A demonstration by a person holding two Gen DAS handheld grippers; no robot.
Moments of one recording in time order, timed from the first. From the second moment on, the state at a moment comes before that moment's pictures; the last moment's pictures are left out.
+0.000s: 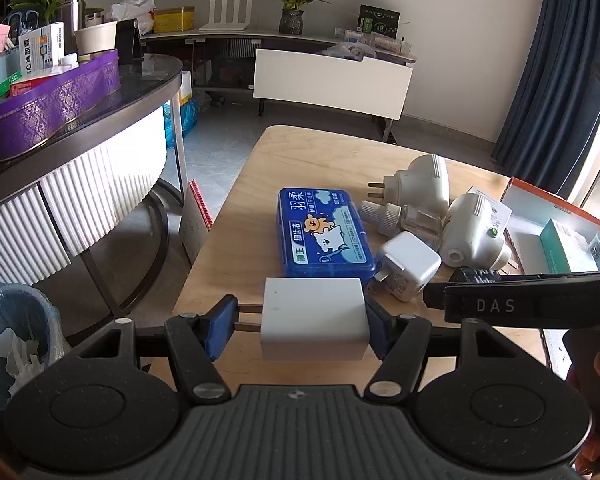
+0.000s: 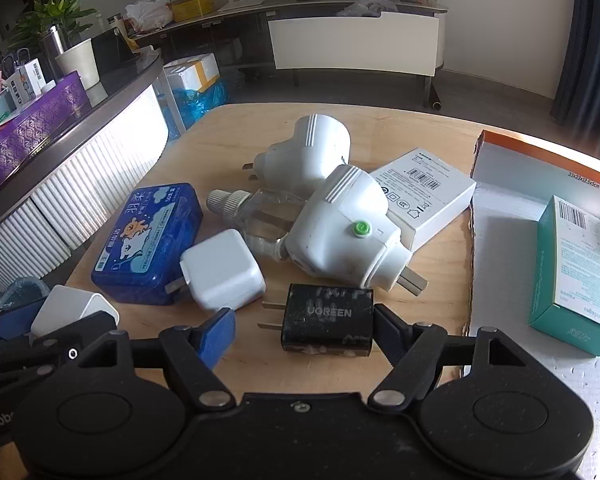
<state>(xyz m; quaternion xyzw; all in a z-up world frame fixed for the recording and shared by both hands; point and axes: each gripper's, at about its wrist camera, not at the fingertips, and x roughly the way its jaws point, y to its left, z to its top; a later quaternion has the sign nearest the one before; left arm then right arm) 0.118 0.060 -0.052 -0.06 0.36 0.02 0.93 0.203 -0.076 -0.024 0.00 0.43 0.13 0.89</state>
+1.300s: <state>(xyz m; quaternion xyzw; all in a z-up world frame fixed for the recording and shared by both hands) 0.090 0.004 0.004 -0.04 0.32 -0.03 0.94 0.109 -0.145 0.060 0.03 0.34 0.11 0.93</state>
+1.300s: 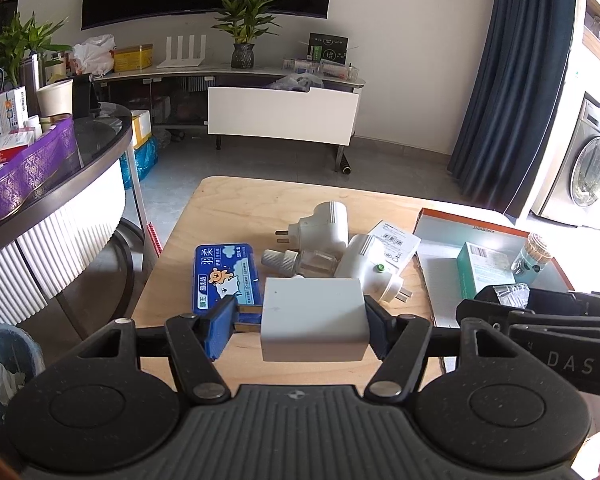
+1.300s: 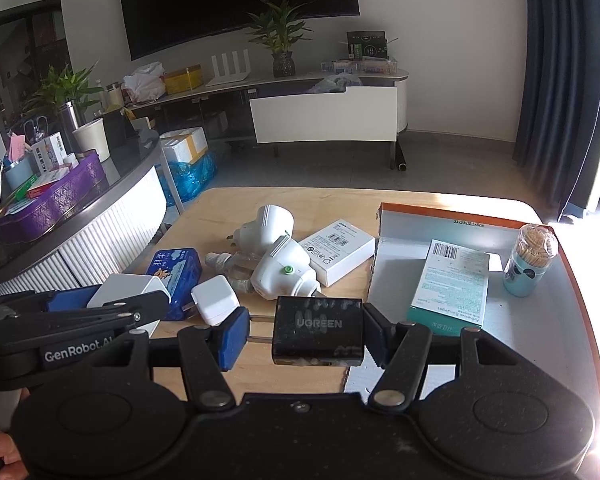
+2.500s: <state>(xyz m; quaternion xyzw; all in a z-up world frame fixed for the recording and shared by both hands) 0.084 -0.056 0.015 -0.01 0.32 -0.10 0.94 0.081 -0.210 0.076 0.06 0.31 0.05 0.95</state>
